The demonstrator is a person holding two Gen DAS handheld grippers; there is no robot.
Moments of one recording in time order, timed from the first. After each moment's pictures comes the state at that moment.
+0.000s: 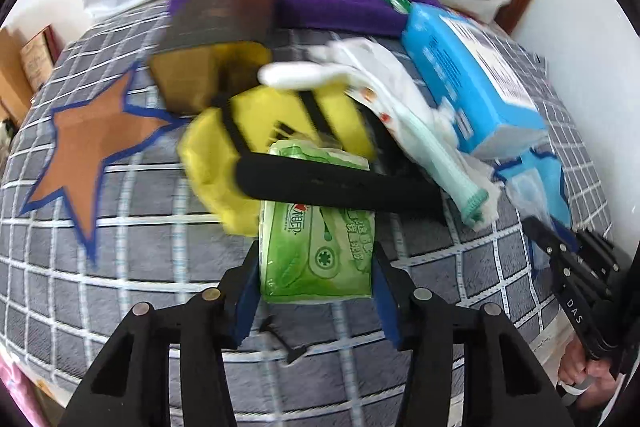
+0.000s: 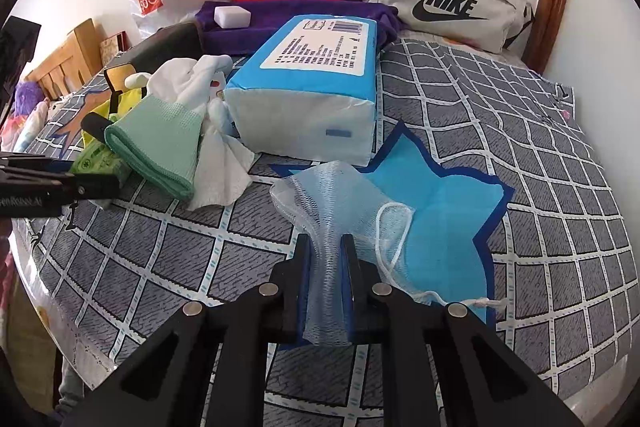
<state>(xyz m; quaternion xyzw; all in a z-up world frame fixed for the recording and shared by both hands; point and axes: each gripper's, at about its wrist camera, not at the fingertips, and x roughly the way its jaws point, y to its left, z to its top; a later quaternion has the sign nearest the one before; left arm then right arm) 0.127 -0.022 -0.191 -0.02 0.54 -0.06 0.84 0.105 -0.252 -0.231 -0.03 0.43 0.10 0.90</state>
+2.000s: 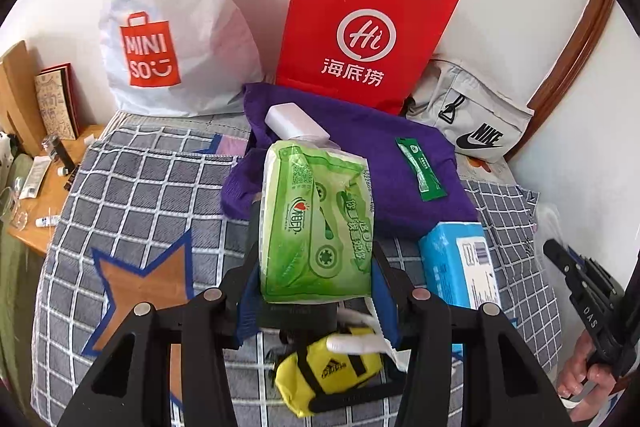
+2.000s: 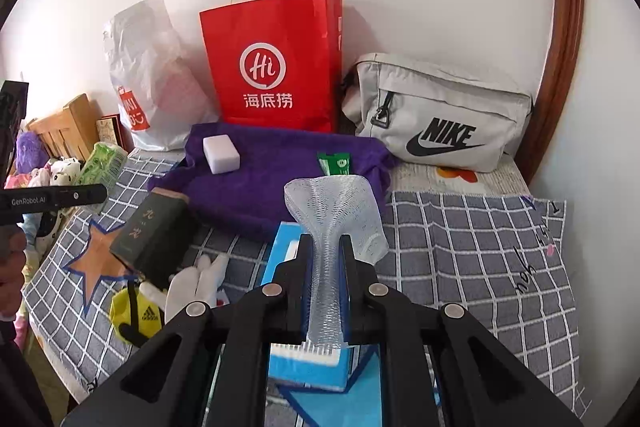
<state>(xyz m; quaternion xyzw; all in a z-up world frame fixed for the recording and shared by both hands) 0.249 0.042 -0.081 -0.11 0.46 -0.06 0.88 0.223 -0.248 -0.089 -0.01 0.34 0.10 0.93</state>
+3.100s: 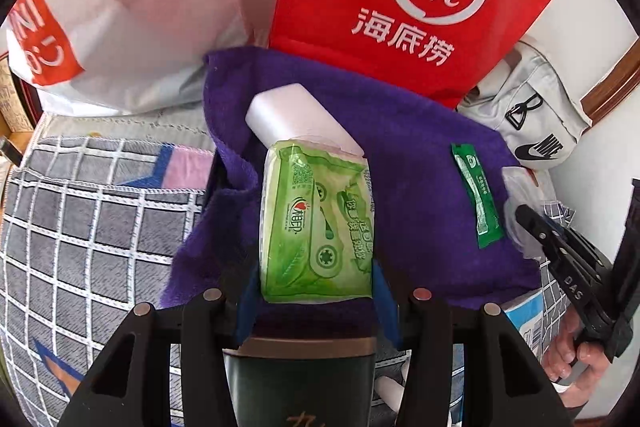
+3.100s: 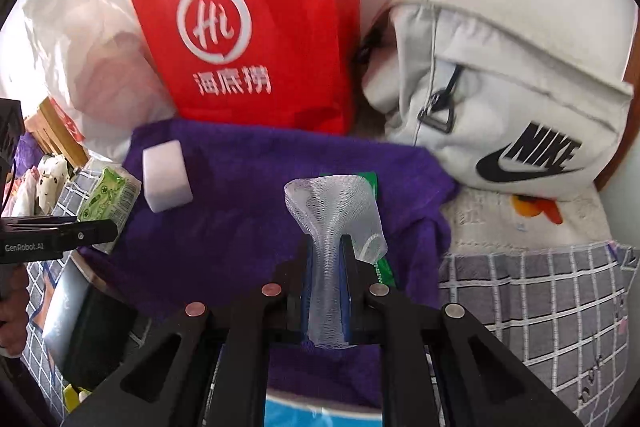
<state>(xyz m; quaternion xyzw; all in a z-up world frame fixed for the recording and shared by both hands) 0.391 0.040 -0.161 -0.12 0.54 -0.06 0.83 0.407 -0.216 -0.165 0.00 0.42 0.13 0.90</state>
